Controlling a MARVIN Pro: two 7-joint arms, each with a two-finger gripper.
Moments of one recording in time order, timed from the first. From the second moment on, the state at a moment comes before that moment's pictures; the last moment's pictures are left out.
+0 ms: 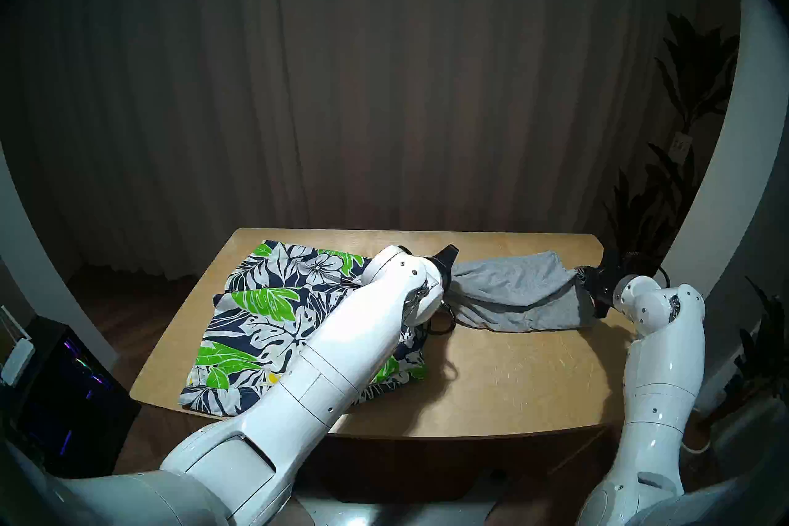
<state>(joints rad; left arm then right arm) 1.11 -1.53 -0.92 -1.42 -1.58 0.10 0.86 -1.35 -1.47 2.12 -1.55 1.72 0.54 -0.76</state>
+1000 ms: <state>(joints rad) 0.97 -1.61 -1.00 -1.15 -1.65 0.12 0.80 -1.12 -1.41 2.02 -1.24 1.61 0.45 -0.65</state>
